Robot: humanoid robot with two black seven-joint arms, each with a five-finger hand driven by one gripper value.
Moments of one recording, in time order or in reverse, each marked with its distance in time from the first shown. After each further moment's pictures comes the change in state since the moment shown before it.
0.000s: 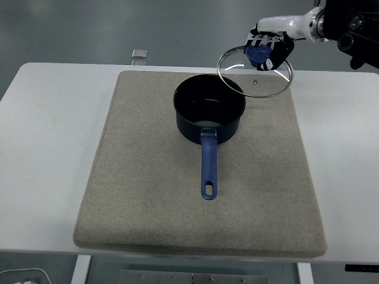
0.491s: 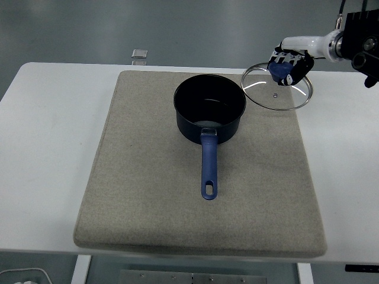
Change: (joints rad) left arm 0.000 0.000 0.000 0.001 0.000 0.000 0.000; right arm -0.111 -0.010 0.002 -0.082 -0.010 -0.013 0.001
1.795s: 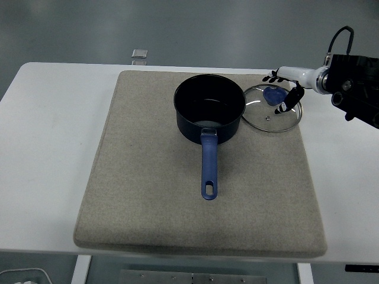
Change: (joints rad) left arm 0.000 0.000 0.000 -0.001 0.000 0.000 0.000; right arm -0.160 0.073 0.003 -0.070 -0.002 -0.137 0.012
